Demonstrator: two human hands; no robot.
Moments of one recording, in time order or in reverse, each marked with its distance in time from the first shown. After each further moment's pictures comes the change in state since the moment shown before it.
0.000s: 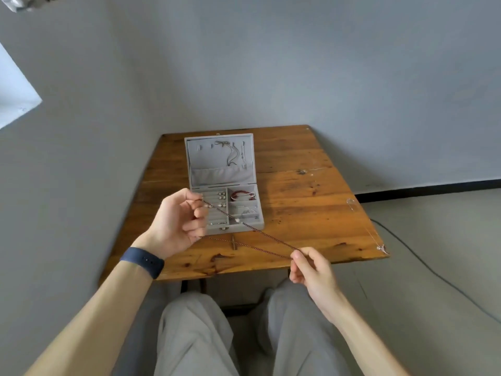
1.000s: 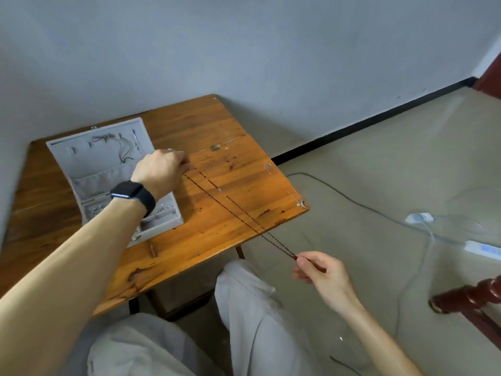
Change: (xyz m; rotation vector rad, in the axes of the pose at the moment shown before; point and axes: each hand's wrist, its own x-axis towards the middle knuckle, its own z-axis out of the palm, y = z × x) left_hand 0.141 -0.010 0.132 1.906 0.055 0.700; right_hand -0.077 0.054 -0.113 0.063 0.390 0.180
